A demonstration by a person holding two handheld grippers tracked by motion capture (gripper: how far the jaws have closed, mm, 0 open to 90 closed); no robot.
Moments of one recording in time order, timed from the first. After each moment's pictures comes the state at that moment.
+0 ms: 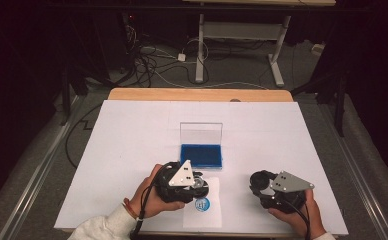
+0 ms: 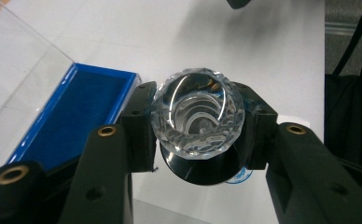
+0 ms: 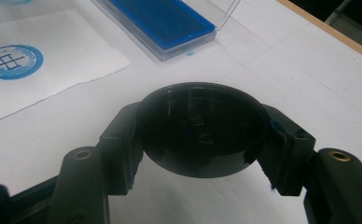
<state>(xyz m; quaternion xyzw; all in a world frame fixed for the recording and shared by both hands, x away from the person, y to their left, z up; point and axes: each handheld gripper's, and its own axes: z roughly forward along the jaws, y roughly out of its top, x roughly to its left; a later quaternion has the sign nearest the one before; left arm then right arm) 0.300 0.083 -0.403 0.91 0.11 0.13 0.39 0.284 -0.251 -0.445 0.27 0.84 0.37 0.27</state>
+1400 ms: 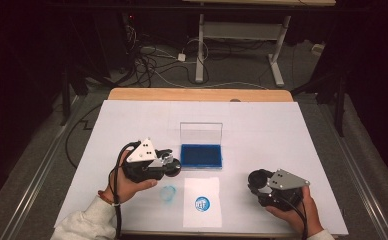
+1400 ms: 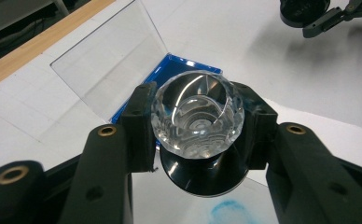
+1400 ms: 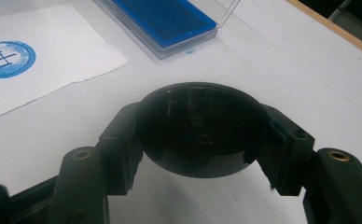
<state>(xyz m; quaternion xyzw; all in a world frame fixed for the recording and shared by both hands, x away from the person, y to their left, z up) 0.331 0.157 -0.394 0.86 0.20 0.15 0.44 0.292 -0.247 -0.448 0.27 0.85 0.36 0.27</state>
